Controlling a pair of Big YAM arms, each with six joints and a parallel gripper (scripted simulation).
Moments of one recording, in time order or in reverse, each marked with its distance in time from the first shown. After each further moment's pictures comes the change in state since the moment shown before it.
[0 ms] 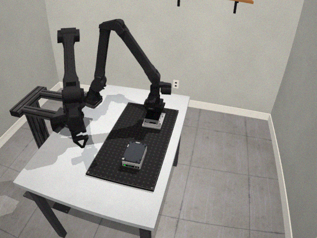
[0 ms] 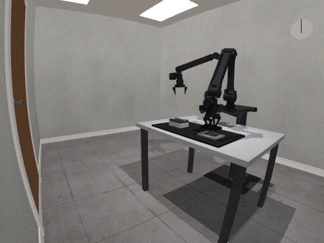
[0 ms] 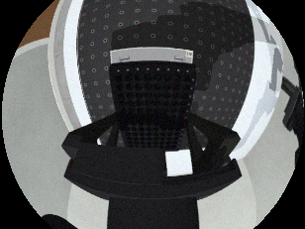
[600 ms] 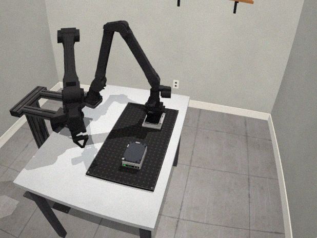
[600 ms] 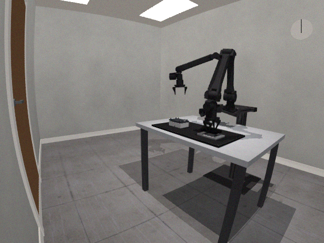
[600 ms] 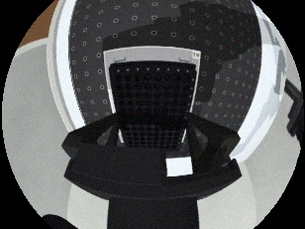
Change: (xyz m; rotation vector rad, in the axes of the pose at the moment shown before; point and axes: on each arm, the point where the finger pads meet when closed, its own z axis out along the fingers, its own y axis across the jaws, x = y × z) left arm 0.000 0.001 0.025 -0.003 0.001 0.000; right arm 0.000 0.000 0.000 0.000 0.000 0.000
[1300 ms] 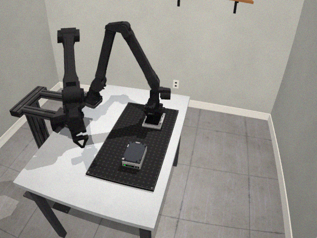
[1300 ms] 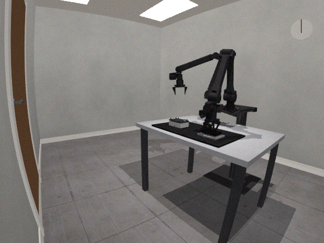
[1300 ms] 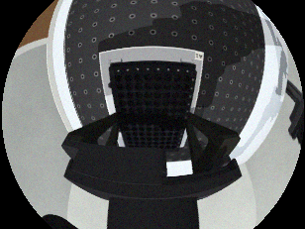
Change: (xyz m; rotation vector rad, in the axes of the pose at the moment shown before) left arm -0.001 -0.001 0.011 -0.003 0.000 0.001; right arm 0.000 0.000 0.000 0.000 0.000 0.000
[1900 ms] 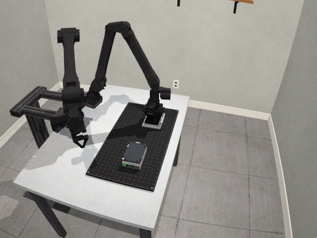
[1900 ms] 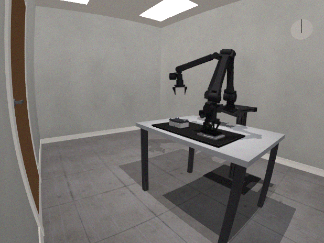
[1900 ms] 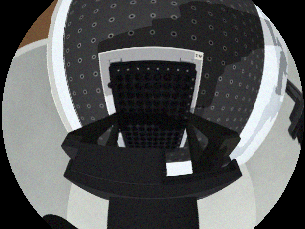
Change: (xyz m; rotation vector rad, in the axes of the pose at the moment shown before) left arm 0.000 0.000 0.000 0.002 0.000 0.001; right arm 0.000 0.000 0.000 0.000 0.000 0.000
